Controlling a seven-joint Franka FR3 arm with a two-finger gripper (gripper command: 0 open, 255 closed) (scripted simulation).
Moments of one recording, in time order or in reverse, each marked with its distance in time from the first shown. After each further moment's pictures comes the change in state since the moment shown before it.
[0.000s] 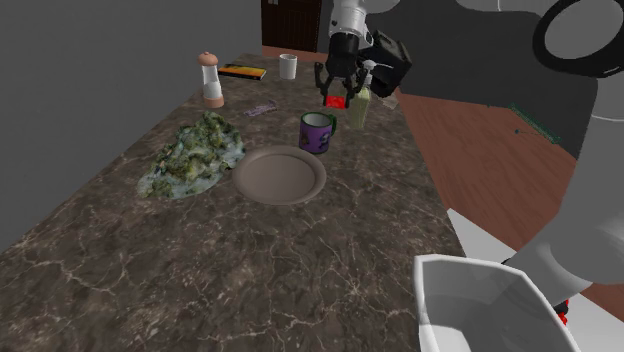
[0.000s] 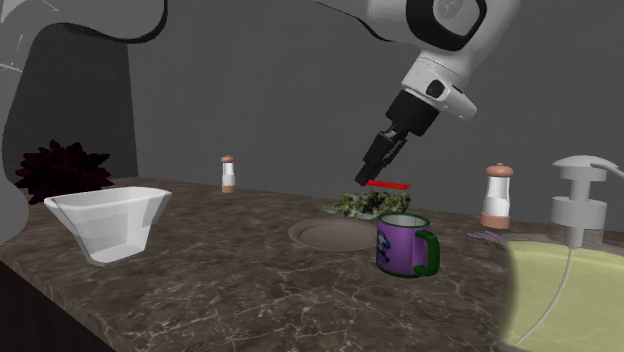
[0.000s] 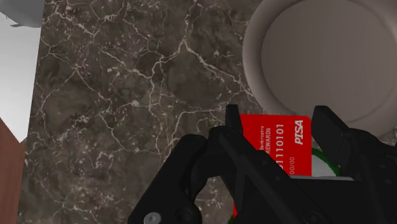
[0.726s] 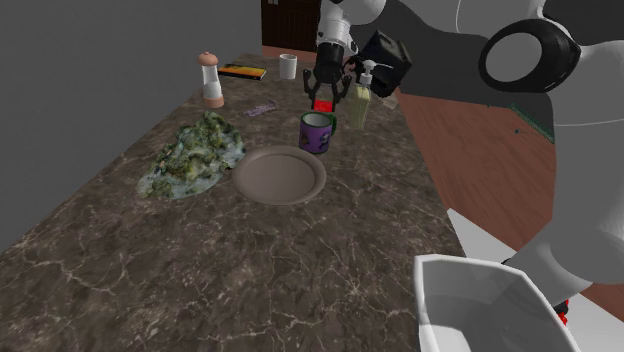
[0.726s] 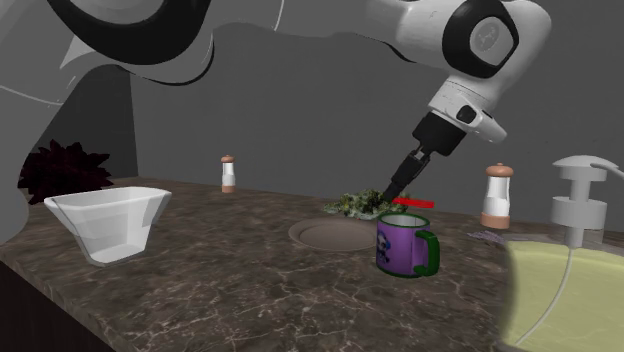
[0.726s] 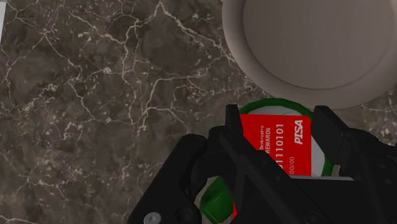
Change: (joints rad) arm 0.006 0.225 -0.002 0.264 -0.019 -0.039 0.010
